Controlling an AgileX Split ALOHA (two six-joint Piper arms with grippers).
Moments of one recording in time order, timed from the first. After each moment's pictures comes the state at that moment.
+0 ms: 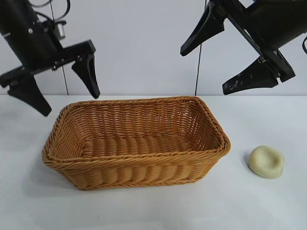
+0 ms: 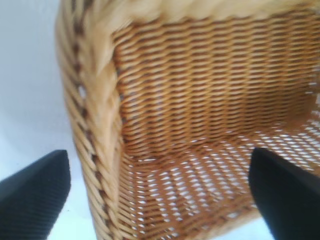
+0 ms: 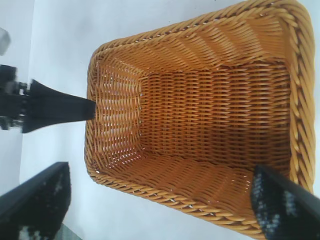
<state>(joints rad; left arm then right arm) -0.24 1.92 -1.59 -0.10 1.11 -0.13 0.18 1.57 -1.04 0.90 0.76 -0.36</state>
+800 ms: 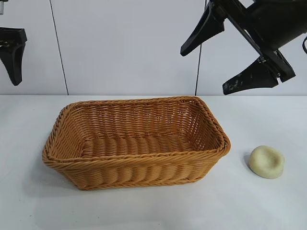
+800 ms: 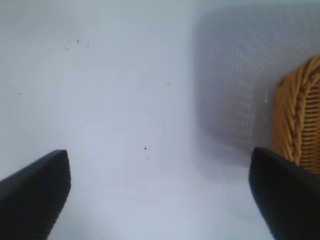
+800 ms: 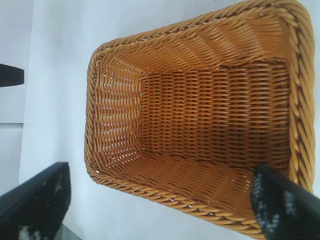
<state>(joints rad) -0.07 1.83 -1.57 0.02 1.21 -0.09 0.18 1.57 -1.04 0.90 0.76 -0.36</state>
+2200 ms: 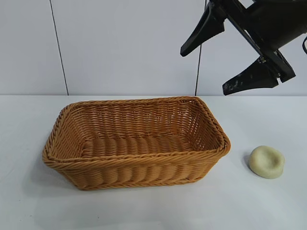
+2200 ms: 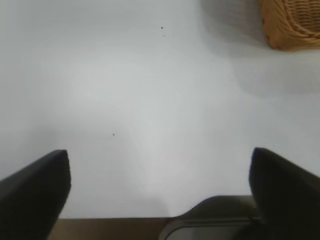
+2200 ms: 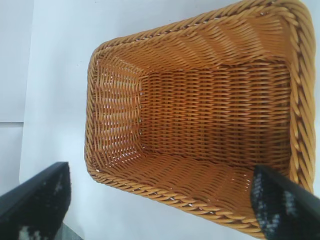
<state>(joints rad) -0.07 0.30 -0.51 0.00 1.07 -0.09 0.18 1.57 -1.04 0.90 0.77 -0.36</state>
